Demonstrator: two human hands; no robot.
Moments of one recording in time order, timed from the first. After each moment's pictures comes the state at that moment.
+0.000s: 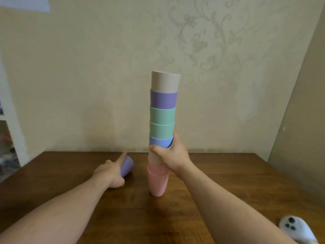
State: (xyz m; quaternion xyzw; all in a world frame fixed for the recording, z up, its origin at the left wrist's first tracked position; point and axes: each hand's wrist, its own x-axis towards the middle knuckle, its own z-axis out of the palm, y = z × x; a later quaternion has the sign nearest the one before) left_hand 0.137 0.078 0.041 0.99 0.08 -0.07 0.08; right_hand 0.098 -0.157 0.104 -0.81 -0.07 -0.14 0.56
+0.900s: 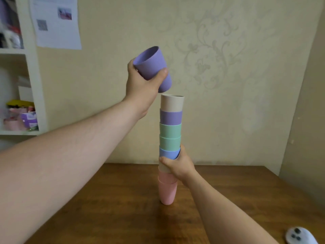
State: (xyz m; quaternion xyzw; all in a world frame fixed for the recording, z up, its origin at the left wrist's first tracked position) left_hand 0.061 -0.006 0.324 0.61 -0.17 0.38 0.67; right_hand 0.086 -0.154 0.111 -0.81 -0.06 -0.11 0.57
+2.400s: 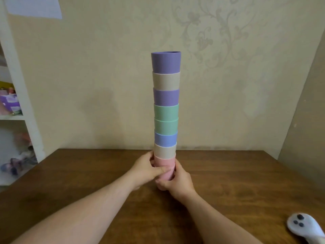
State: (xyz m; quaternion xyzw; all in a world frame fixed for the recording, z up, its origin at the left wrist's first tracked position) left_hand 0.099 0.001 0.043 0.82 -0.08 0.02 0.57; right_hand 0.086 -0.173 -0.002 -0.84 -0.07 -0.05 0.53
